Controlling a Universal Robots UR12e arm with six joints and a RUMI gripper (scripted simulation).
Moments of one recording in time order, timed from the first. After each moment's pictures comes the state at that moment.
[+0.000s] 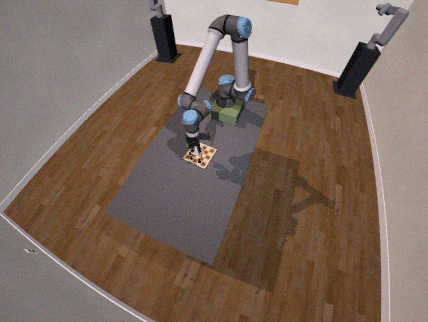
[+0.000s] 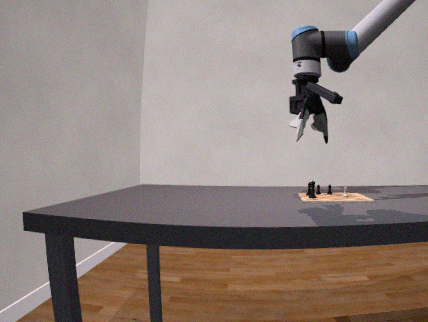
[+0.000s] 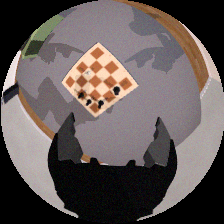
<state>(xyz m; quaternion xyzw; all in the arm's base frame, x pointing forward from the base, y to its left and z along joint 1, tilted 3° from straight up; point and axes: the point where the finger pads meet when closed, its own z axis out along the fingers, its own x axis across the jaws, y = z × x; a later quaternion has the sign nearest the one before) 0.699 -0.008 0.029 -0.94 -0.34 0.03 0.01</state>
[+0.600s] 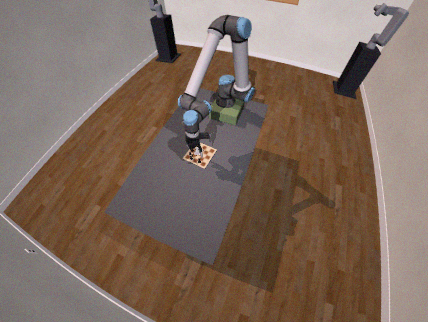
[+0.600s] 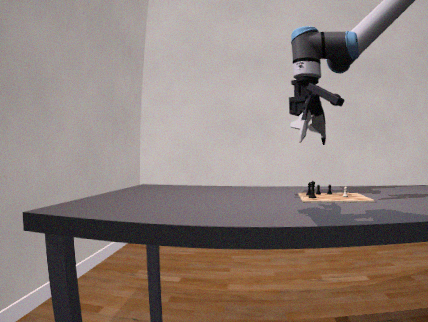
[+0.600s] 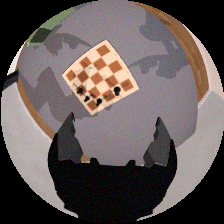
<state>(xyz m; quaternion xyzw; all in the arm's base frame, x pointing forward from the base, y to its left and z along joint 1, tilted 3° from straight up) 0.698 -0.010 0.025 -0.92 -0.40 0.03 0.01</state>
